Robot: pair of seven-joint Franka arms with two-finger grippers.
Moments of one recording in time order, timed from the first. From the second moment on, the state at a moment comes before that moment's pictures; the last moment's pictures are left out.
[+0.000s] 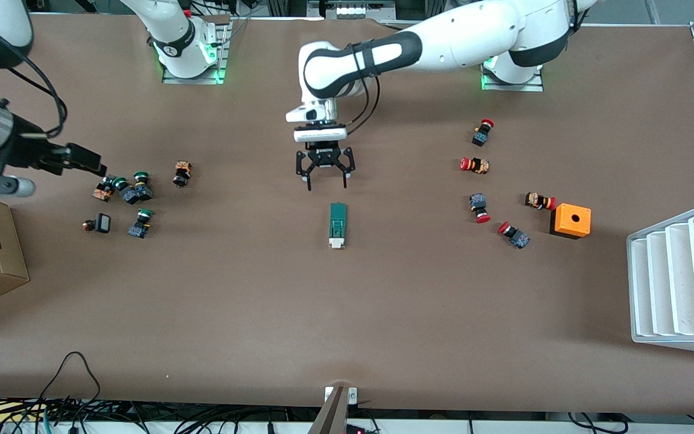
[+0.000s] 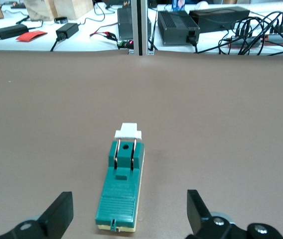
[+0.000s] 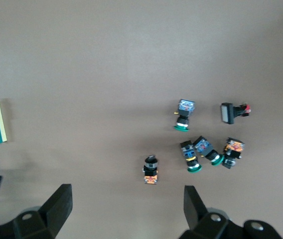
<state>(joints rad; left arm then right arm) -0.31 1.00 -1.03 -1.68 1.87 1.72 -2.09 0.02 0.06 -0.02 -1.69 0.10 1.69 0.04</state>
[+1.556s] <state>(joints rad) -0.12 0.75 -0.73 -1.03 0.61 1.52 -0.92 0.02 0.11 -0.02 -1.54 0.03 1.63 0.03</state>
